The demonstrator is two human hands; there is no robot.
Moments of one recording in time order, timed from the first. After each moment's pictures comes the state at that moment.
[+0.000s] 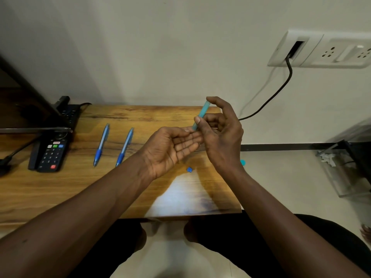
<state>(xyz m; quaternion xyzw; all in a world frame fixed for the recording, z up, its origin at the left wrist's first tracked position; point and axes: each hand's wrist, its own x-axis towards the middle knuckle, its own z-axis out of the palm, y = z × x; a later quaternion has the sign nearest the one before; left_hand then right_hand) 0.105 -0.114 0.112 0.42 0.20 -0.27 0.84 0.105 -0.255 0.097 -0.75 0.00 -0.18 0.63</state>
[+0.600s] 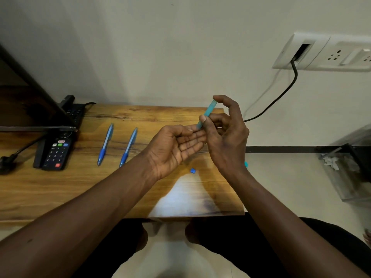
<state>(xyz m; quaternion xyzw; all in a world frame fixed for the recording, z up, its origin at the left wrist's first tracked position) 0.103 -0.115 0.116 0.41 0.19 -0.26 0.85 0.103 -0.253 0.102 -0.78 -0.03 -0.22 0.58</state>
